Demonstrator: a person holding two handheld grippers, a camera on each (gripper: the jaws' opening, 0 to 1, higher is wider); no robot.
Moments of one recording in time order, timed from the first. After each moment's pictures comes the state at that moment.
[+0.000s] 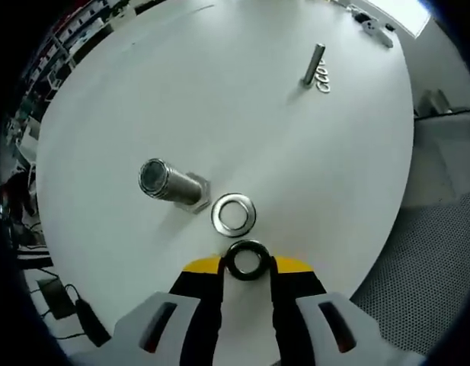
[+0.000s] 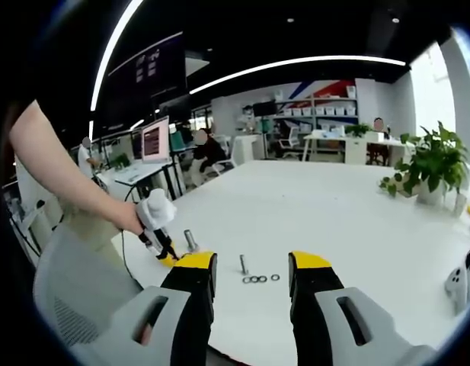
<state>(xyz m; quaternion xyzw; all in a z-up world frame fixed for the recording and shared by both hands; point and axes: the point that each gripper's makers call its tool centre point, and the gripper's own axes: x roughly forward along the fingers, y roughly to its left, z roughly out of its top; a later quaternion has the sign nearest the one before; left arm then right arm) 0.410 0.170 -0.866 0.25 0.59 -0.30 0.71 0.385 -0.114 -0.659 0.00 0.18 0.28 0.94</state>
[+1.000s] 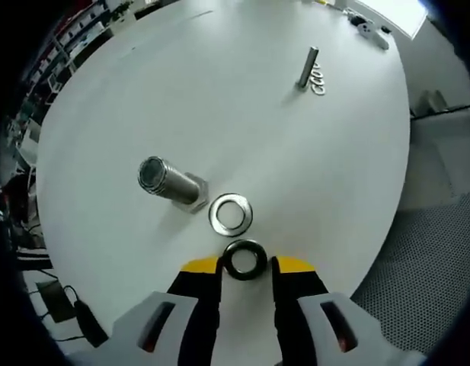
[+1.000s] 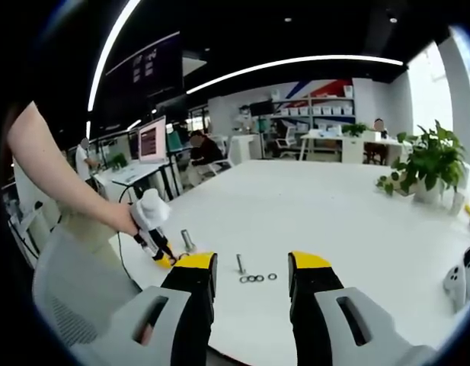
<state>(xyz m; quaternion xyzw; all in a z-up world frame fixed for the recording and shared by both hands) 0.409 0.168 -0.867 0.25 0.58 -0.31 0.72 0.387 -0.118 -0.659 0.00 0.18 0.27 0.95</state>
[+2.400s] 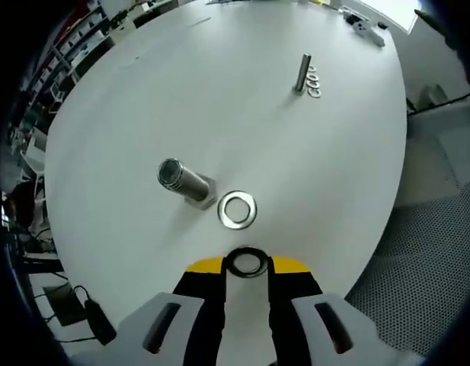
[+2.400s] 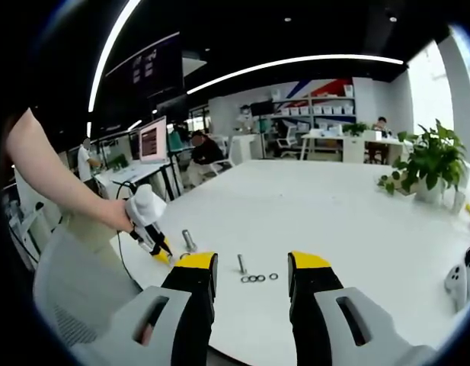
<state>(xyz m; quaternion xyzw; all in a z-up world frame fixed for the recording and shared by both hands) 0.410 0.179 -0.851 0.26 0.55 -0.31 0.73 0.386 -0.118 -0.660 0.00 0.18 0.28 0.94</state>
